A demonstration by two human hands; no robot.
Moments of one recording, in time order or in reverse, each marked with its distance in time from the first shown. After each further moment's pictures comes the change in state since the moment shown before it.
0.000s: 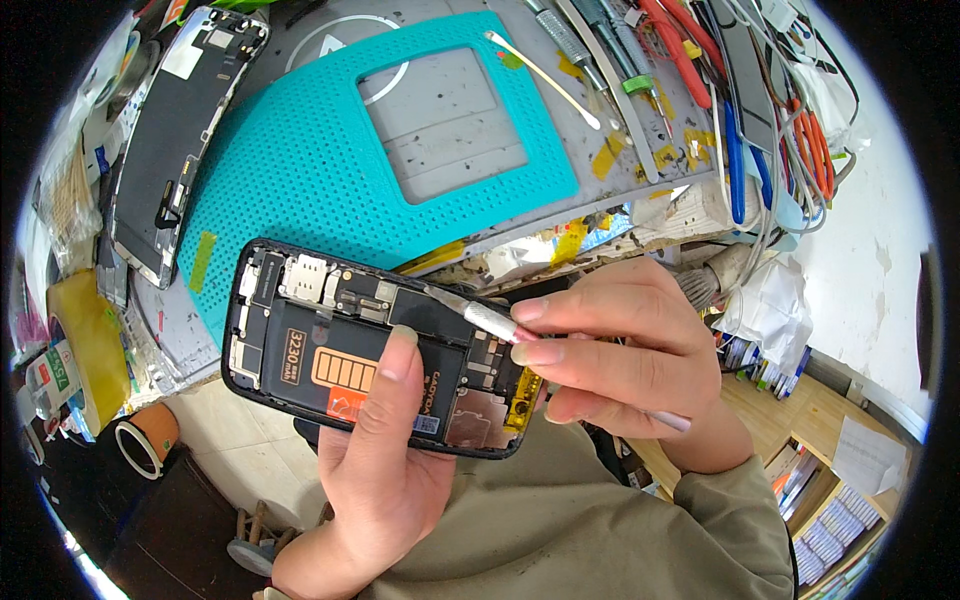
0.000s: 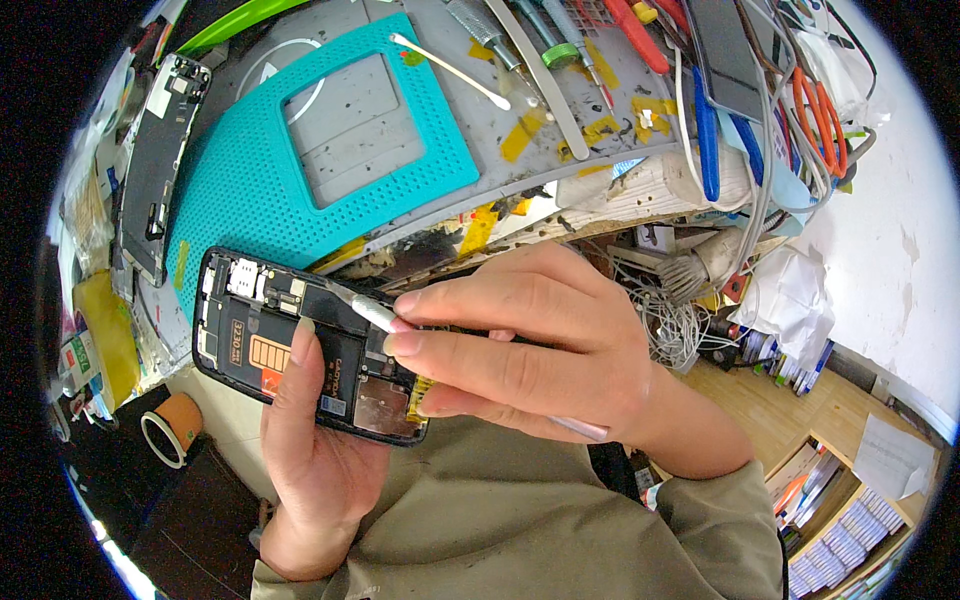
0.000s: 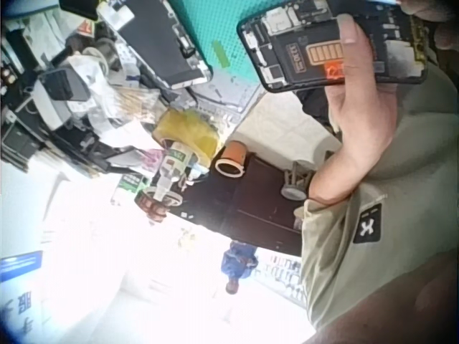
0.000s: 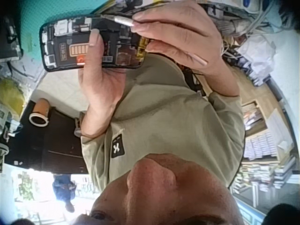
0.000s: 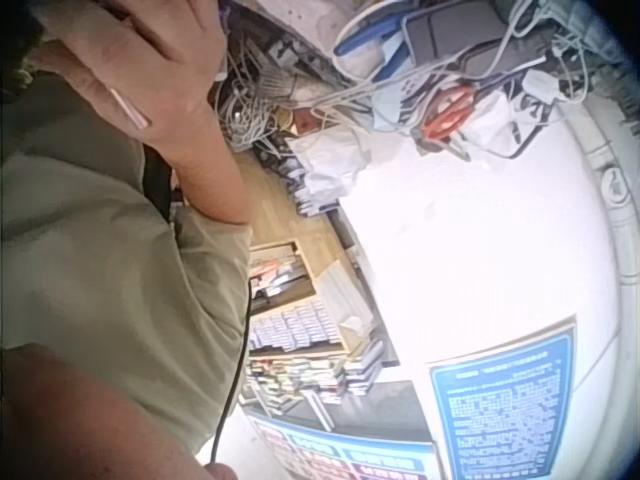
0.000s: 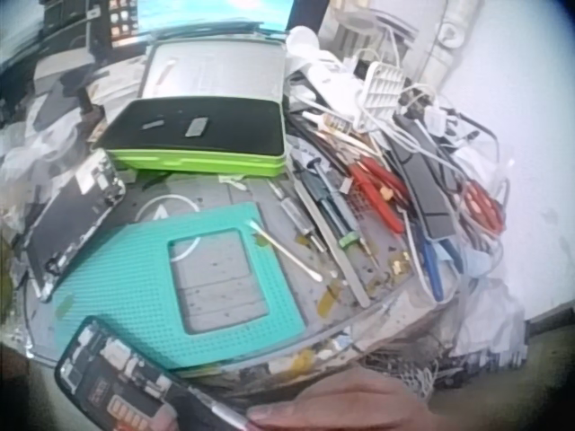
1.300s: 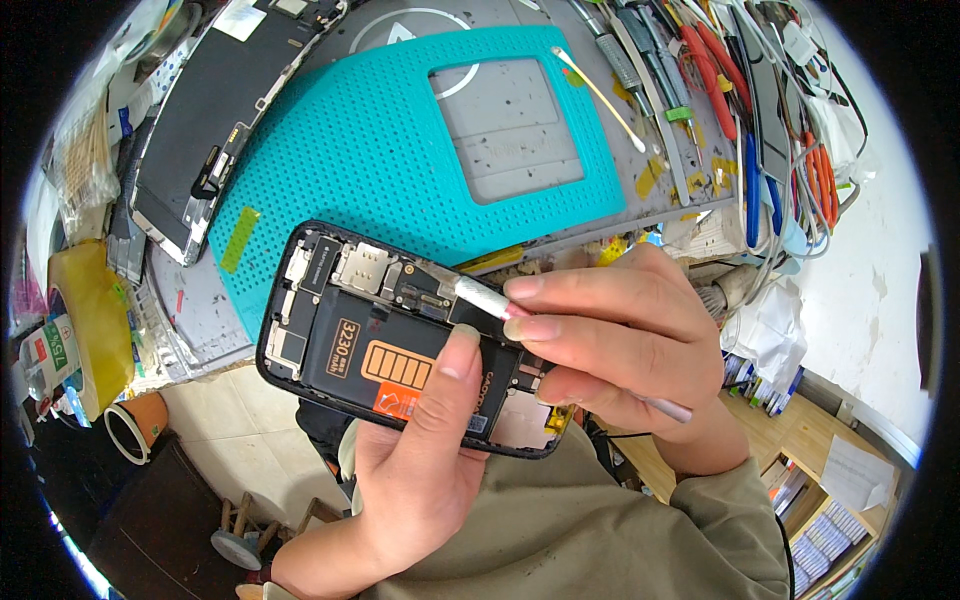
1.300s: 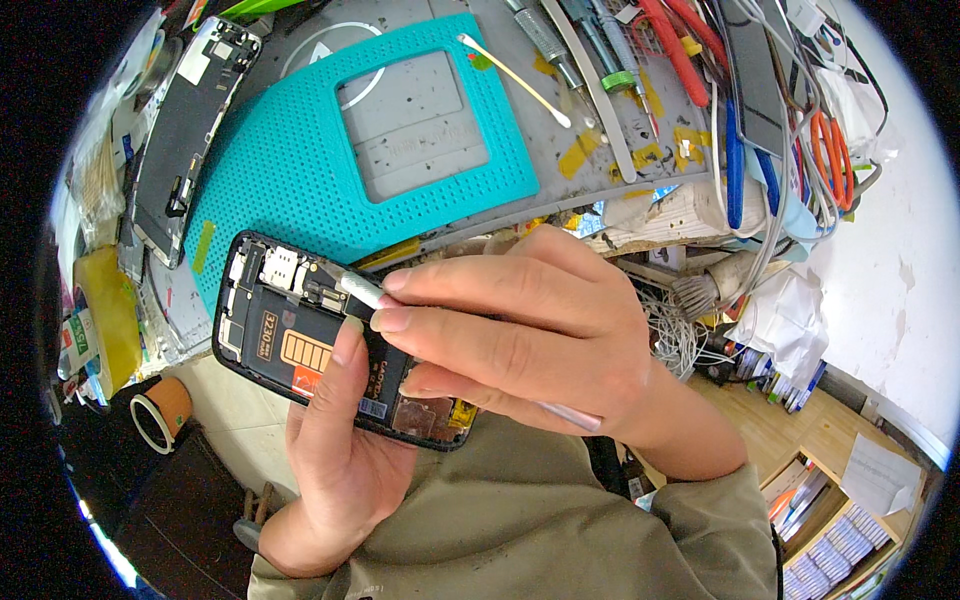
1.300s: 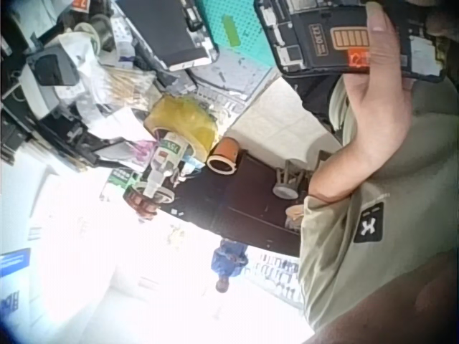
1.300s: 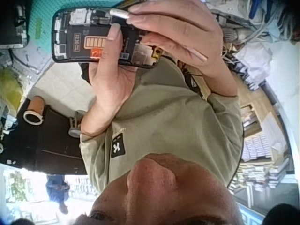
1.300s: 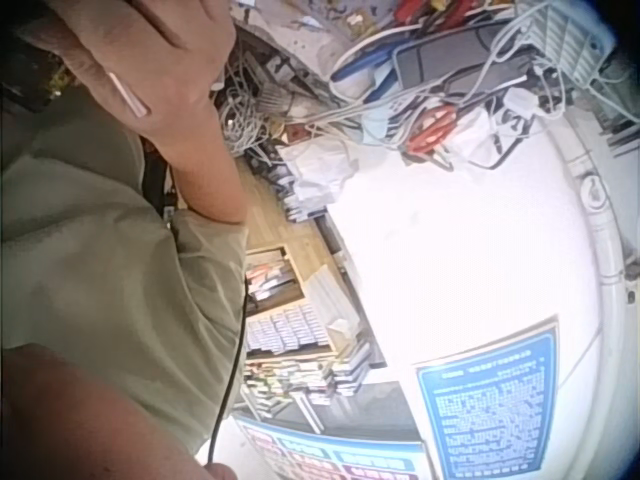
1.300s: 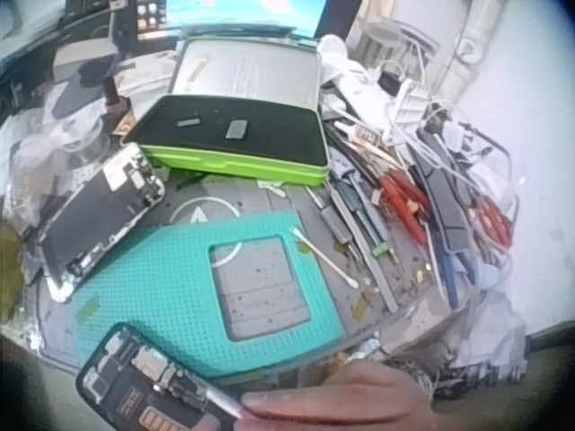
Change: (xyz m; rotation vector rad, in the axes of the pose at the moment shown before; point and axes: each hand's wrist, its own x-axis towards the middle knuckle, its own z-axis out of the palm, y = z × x) left_hand -0.001 -0.002 0.001 0.000 -0.003 0.016; right_hand 0.026 0.006 0.016 -0.084 -0.017 -0.089
